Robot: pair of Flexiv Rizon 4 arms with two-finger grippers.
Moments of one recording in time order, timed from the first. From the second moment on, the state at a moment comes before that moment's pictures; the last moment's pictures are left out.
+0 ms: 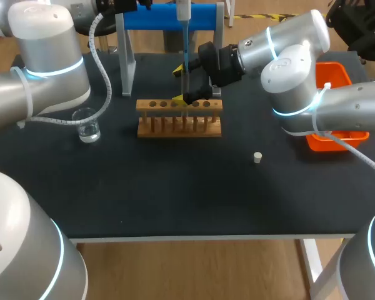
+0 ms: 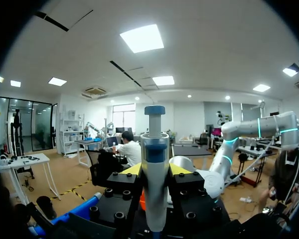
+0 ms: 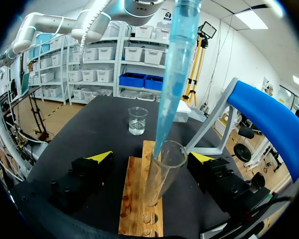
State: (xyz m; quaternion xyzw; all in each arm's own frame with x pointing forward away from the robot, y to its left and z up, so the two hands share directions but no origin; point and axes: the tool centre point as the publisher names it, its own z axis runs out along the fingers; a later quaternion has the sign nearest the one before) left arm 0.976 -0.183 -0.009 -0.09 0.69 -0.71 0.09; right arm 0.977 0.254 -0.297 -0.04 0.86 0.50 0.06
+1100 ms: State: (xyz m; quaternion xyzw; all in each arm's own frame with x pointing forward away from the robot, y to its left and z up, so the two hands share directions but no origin) left arm 0.977 -0.185 -0.002 -0.08 0.70 -0.70 0.09; right arm 0.977 0.254 -0.297 -0.04 0.86 0.50 0.06
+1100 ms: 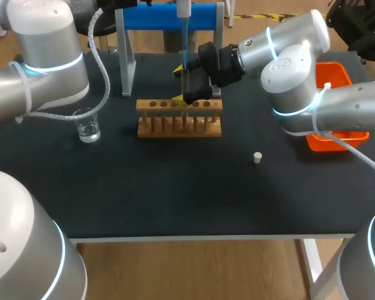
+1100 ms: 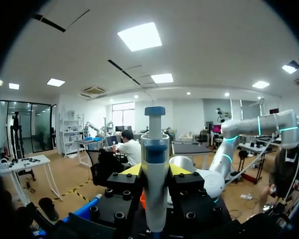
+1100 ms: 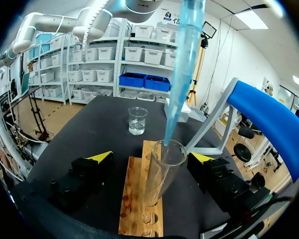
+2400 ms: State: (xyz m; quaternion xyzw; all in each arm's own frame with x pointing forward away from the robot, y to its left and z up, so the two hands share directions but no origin) left arm 0.982 -0.184 -0.021 -0.10 0.69 -0.71 0.08; right arm 0.977 0.254 -0.297 -0.04 0.86 0.50 0.06
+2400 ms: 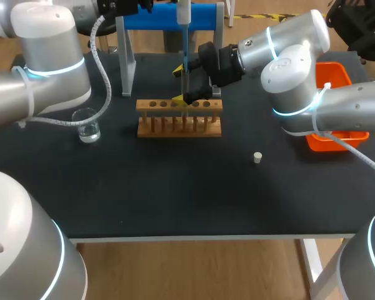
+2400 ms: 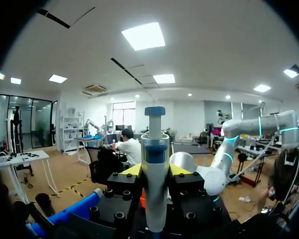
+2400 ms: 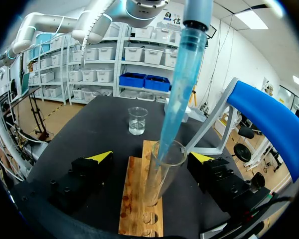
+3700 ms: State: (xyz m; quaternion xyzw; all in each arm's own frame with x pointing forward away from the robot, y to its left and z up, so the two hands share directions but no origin) left arm 0.983 -0.188 -0.029 -0.09 0.71 -0.69 0.08; right arm 0.977 0.254 -0.297 -0.04 0.86 0.50 0.06
